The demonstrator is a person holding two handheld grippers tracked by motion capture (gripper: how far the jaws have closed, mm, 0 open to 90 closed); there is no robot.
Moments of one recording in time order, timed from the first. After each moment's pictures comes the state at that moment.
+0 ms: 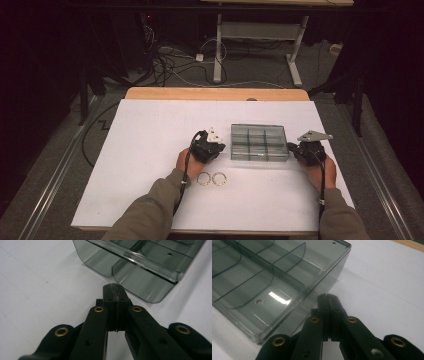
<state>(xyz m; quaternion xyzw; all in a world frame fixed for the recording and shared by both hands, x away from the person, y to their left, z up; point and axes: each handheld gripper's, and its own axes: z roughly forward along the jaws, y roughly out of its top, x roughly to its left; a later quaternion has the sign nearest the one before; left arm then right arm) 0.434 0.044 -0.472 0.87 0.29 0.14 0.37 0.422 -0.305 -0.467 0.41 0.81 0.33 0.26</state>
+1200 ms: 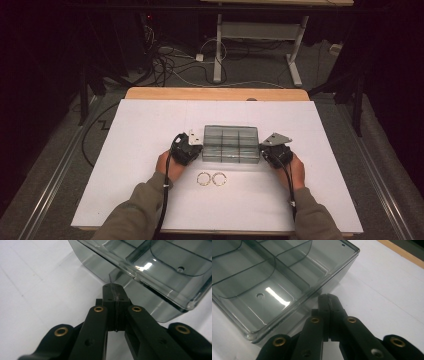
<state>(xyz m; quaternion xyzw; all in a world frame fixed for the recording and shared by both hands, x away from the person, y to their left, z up) 0.422 0.105 -0.476 0.87 0.32 0.19 0.31 0.417 -0.209 -0.473 0.35 0.83 0.31 0.29</state>
